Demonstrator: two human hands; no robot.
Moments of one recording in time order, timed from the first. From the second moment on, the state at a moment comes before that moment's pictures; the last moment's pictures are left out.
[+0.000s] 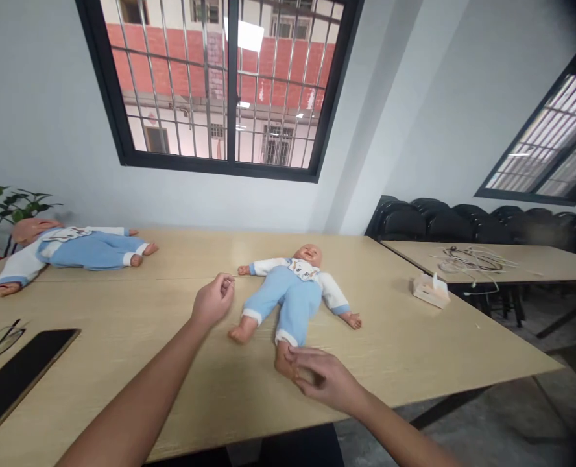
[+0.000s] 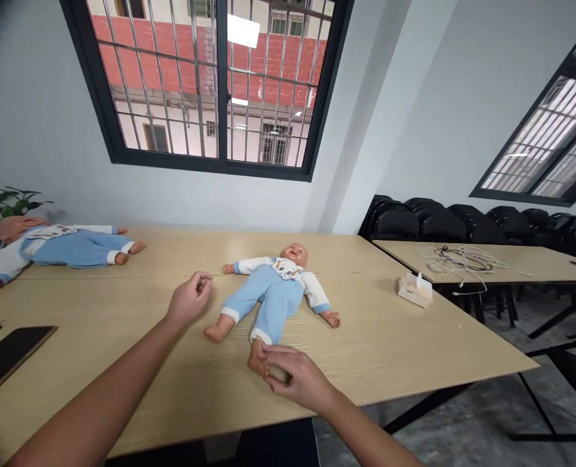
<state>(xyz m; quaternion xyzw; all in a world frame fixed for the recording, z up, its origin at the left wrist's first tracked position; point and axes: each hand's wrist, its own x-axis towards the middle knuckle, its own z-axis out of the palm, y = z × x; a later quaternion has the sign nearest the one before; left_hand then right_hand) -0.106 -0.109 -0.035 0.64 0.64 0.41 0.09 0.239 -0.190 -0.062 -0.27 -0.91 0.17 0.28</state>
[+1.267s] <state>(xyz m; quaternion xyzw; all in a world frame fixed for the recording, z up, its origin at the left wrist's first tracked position) -0.093 -0.047 -0.069 0.68 0.45 0.40 0.41 0.108 0.010 0.029 -0.29 -0.95 0.08 -0.02</state>
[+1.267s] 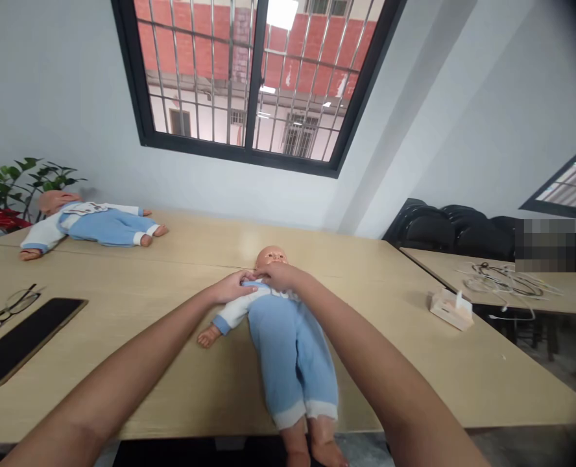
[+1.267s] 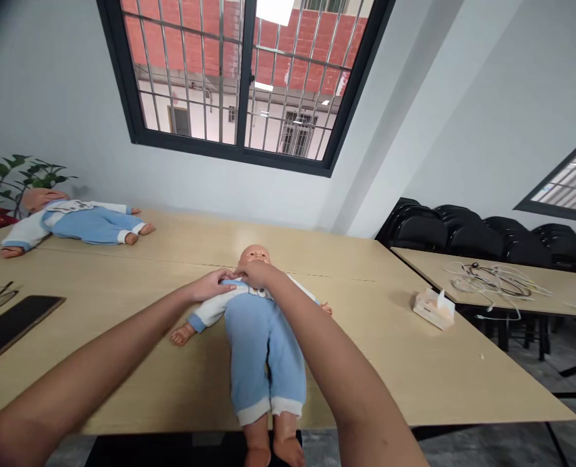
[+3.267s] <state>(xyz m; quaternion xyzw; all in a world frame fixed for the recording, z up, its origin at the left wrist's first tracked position) -0.121 -0.181 -0.038 0.78 0.55 0.30 -0.05 0.189 -0.023 -0.034 -0.41 -0.70 0.53 0.26</state>
